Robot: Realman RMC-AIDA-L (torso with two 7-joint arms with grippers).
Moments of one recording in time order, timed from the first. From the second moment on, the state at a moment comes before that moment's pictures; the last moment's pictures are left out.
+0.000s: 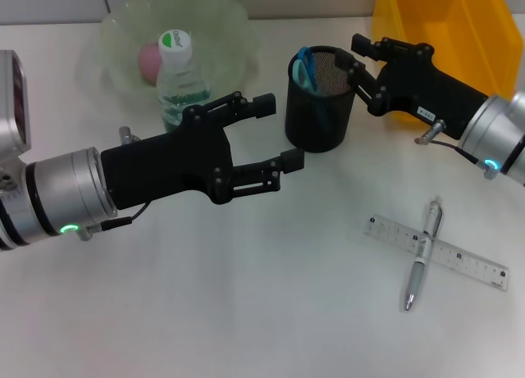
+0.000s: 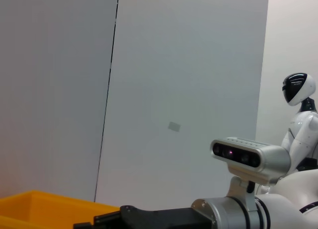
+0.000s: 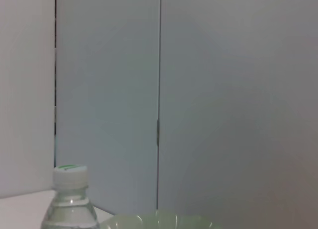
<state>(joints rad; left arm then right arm) -0.42 -2.07 1.31 0.58 1.24 1.50 -1.07 0.62 2.09 -0.88 -0.18 -1.24 -1.22 0.63</state>
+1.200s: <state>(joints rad) -0.37 -2.07 1.34 0.58 1.24 1.56 -1.07 0.32 2.08 -0.88 -0.25 -1.29 -1.61 0.71</state>
